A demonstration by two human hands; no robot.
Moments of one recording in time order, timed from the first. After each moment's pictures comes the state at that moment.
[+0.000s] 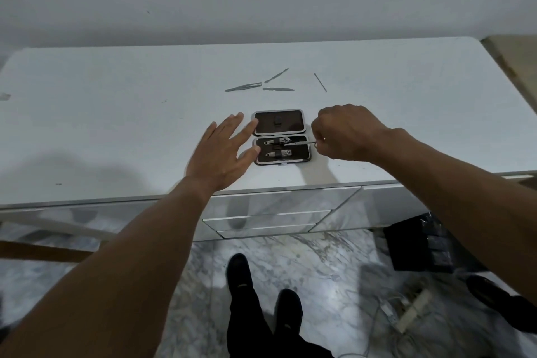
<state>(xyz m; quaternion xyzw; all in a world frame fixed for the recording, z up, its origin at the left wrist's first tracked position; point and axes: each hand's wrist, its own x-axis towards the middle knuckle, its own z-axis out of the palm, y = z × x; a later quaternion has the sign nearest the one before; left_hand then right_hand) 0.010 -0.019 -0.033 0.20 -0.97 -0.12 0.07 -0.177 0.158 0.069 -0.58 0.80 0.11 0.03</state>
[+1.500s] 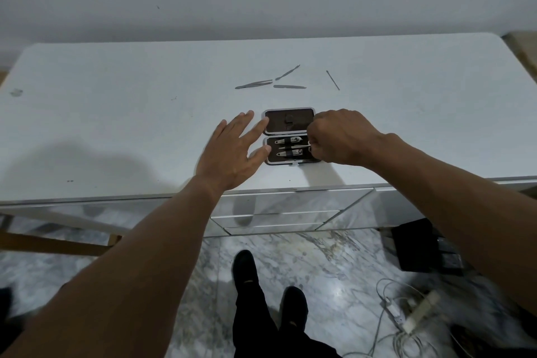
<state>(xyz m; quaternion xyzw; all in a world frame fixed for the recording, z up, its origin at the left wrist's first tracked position) 0.010 -0.020 -0.035 0.20 -0.97 -0.12 0.08 -0.160 0.138 0.059 -0.59 0.81 0.08 0.05</state>
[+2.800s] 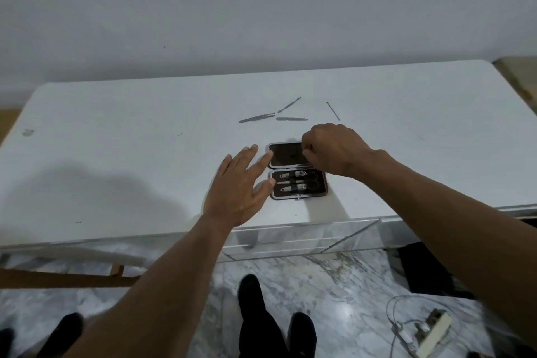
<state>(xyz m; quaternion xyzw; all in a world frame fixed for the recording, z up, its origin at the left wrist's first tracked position) 0.008 -0.020 -0.028 0.20 -0.97 -0.13 0.07 -0.179 0.103 0.066 -0.54 0.84 -0.01 0.10</state>
